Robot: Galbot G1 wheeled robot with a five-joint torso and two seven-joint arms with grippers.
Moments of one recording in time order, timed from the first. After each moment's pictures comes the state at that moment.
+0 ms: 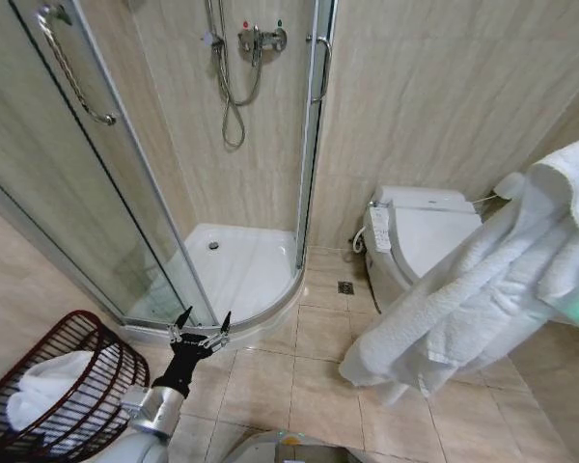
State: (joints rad) left arm 1.93 -1.53 -0.70 -2.42 -0.17 0.06 0.21; right arm -1.42 1.01 1.32 2.49 0.58 0.25 -0.02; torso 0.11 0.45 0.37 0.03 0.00
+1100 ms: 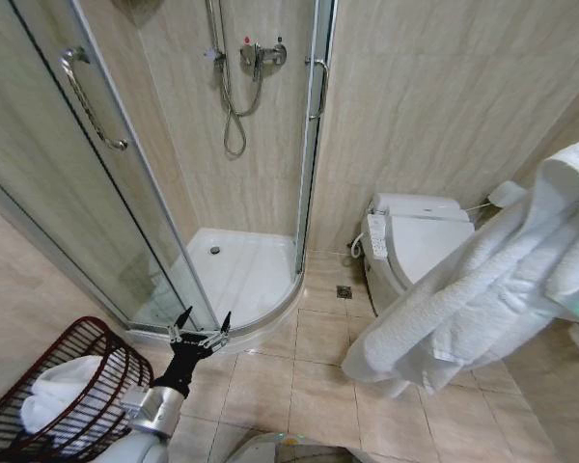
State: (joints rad) left arm 1.93 -1.53 -0.70 -2.42 -0.17 0.06 0.21; right arm -1.42 1.00 1.34 2.48 0.60 0.28 0.00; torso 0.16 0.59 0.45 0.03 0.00
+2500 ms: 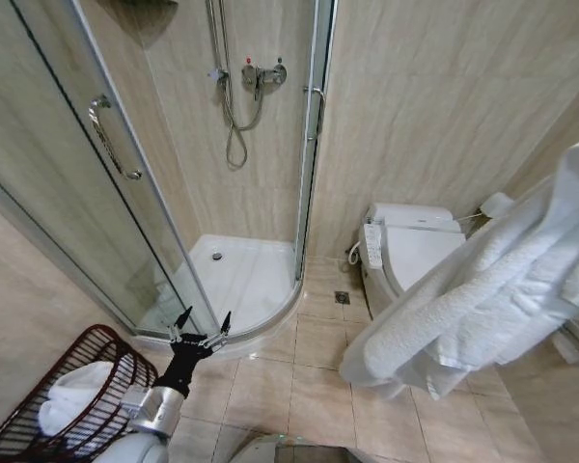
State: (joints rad) left arm 1.93 -1.53 -0.70 -2.42 -0.17 0.06 0.21; right arm -1.41 0.97 1.36 2.50 0.66 0.27 0.01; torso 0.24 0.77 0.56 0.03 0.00
